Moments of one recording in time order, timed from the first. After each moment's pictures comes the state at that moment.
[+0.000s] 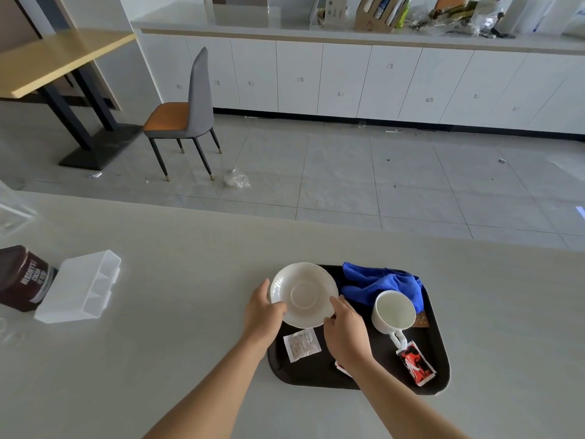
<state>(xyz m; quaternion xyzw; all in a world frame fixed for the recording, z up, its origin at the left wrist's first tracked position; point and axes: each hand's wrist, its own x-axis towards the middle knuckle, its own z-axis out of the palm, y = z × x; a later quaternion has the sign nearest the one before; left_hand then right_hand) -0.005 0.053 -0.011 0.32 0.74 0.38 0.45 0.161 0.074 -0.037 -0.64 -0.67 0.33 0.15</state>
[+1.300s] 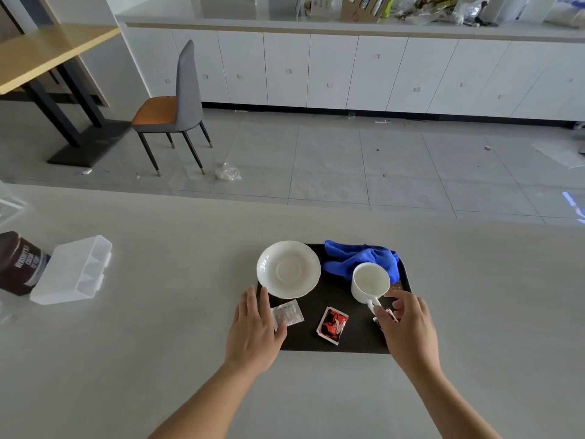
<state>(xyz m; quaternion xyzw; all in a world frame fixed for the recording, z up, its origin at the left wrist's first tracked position) 0.021 -0.020 -0.061 0.64 0.76 0.05 0.08 0.292 0.029 -0.013 -0.73 -0.58 0.24 0.28</state>
